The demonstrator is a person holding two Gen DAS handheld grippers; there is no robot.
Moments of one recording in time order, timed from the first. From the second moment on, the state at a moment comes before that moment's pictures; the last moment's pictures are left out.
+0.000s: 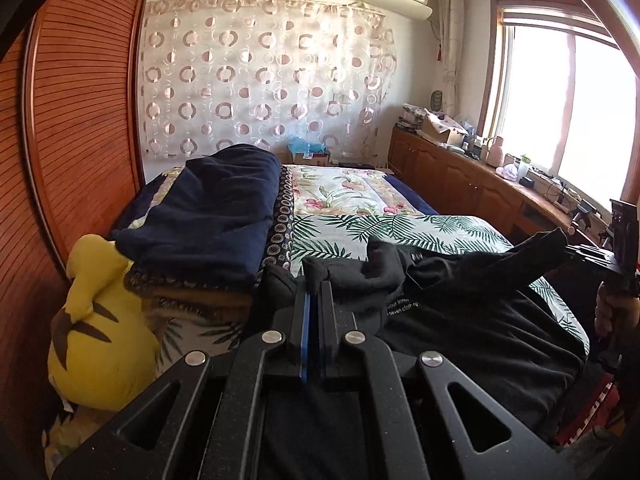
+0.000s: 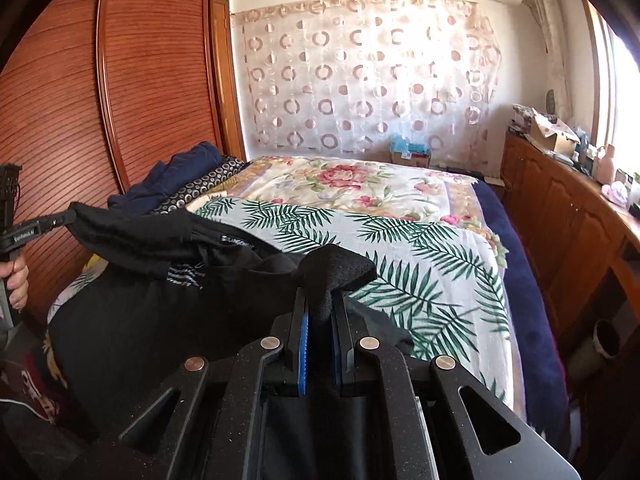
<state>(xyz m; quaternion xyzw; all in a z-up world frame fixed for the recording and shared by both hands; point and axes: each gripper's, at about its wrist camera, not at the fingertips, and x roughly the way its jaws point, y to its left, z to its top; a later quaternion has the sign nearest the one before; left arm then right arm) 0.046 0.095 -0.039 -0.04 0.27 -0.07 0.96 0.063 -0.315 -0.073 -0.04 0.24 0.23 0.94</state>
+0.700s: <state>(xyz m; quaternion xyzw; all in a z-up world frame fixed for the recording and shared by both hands) -0.015 0.142 -0.075 -0.08 0.34 -0.04 0.94 -0.021 -0.356 -0.106 -0.04 0.35 0.19 0.92</state>
